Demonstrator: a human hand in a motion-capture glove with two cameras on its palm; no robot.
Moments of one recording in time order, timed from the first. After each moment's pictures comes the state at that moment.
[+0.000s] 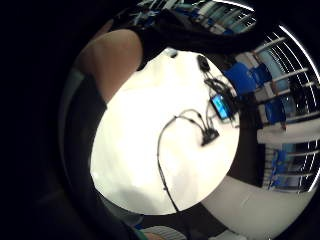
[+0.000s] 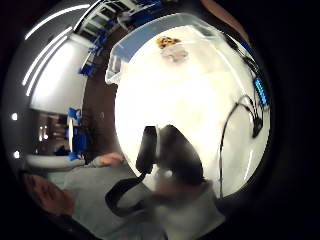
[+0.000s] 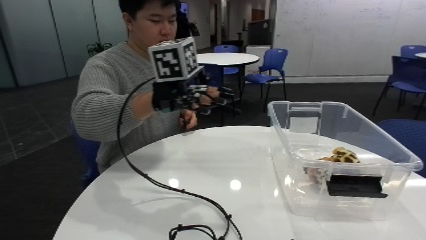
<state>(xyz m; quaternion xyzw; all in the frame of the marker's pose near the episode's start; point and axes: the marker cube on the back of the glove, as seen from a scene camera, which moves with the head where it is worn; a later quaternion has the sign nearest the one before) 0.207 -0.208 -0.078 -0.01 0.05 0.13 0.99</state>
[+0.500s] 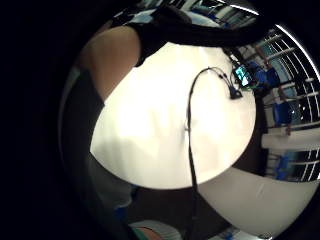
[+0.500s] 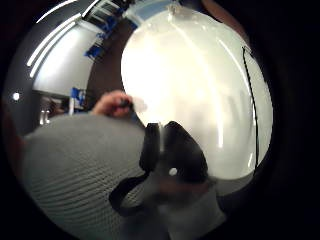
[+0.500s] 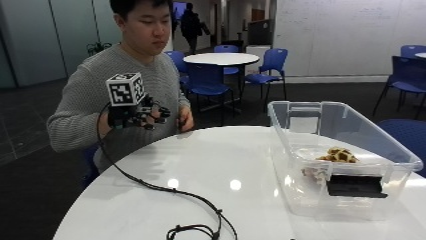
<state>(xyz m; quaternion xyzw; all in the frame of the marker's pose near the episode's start) 0.068 -0.004 0.018 -0.05 0.05 0.07 1.00</state>
